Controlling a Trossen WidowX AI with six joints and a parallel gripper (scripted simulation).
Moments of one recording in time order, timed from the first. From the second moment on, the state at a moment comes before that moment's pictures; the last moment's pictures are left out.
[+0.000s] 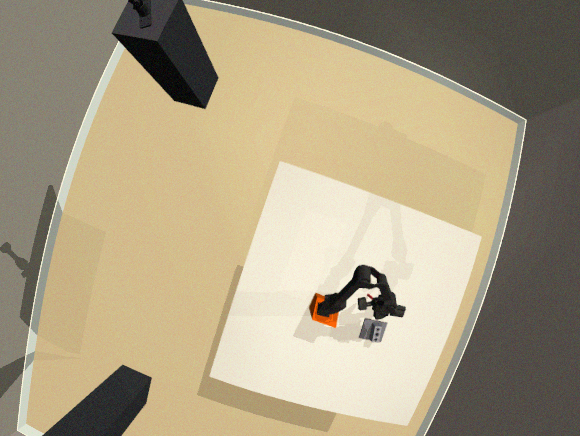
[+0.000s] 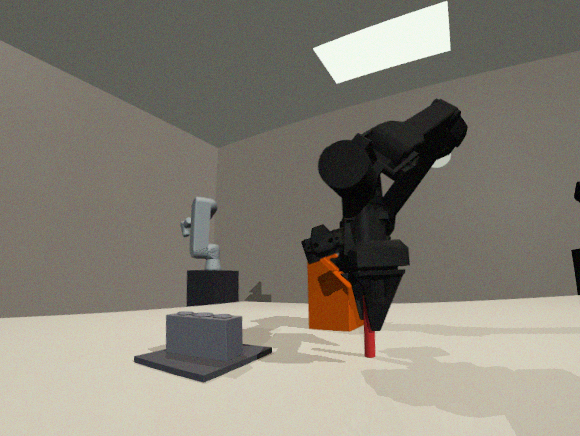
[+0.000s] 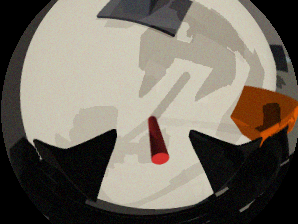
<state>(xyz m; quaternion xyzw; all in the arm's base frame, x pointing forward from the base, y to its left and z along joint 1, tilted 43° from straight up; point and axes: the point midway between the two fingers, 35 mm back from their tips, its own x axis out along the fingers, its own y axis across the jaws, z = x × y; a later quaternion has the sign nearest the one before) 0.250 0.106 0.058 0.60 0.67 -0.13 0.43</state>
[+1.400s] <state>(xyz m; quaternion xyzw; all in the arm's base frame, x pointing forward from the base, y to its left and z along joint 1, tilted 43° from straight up) 0.252 0.072 0.088 0.60 0.67 -0.14 0.42</state>
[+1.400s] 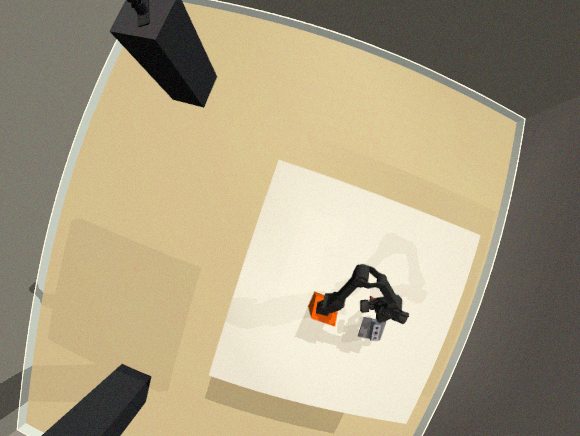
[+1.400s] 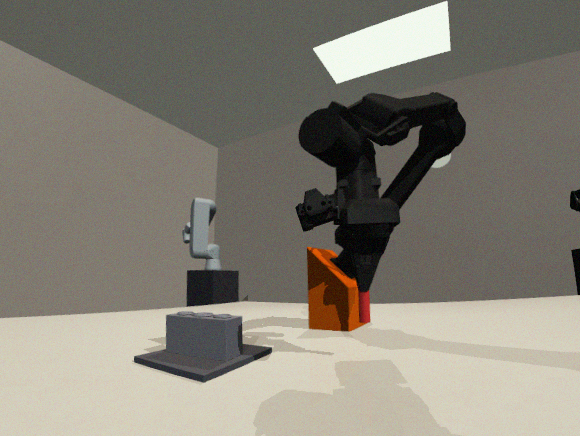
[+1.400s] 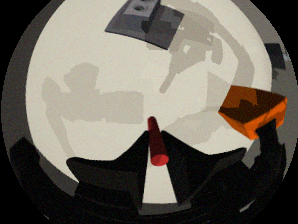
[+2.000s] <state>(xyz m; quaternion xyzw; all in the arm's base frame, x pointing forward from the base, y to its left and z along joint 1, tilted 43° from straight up) 0.264 0.045 0.102 0.60 0.67 -0.14 0.42</state>
